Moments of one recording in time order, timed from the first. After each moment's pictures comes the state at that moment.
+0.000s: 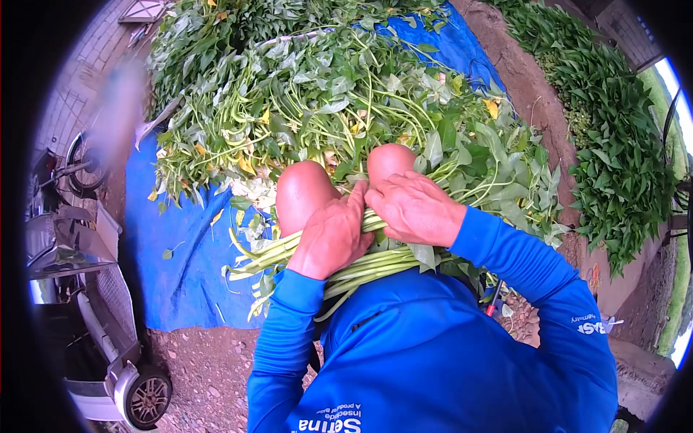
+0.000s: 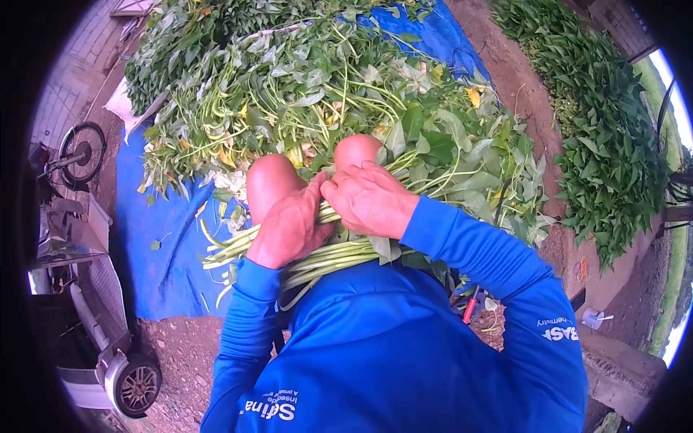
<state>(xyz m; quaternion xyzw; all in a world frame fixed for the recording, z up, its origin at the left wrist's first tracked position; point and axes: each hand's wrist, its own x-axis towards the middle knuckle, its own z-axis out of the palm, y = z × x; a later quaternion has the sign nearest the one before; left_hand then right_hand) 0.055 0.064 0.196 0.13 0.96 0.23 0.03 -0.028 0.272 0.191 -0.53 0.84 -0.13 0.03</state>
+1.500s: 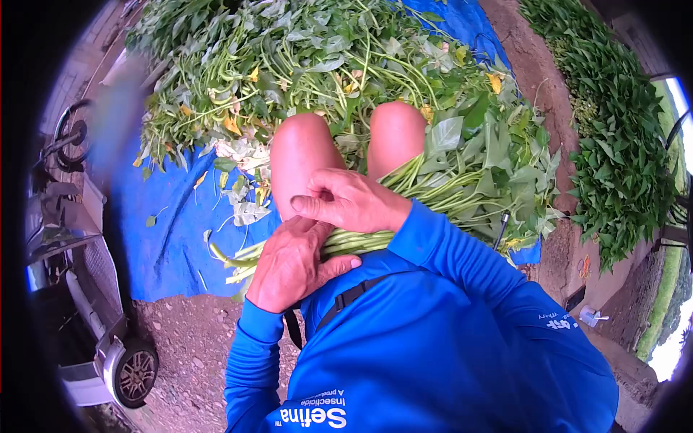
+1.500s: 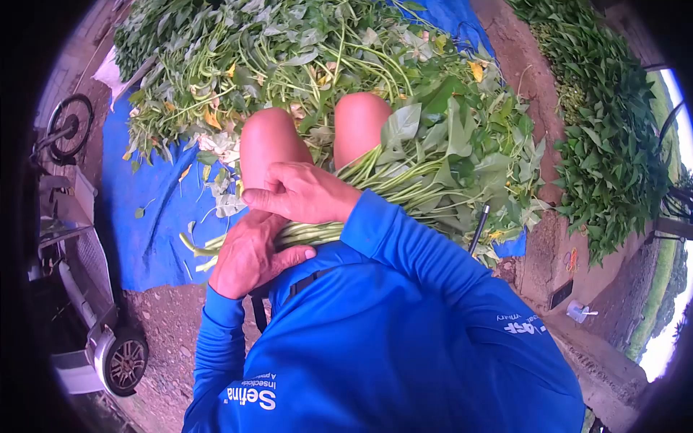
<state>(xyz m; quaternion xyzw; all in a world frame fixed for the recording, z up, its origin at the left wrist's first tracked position) 0.137 0.047 0.208 0.13 0.94 0.30 0.10 0.012 0.211 0.164 -0.31 0.71 -0.52 0.35</state>
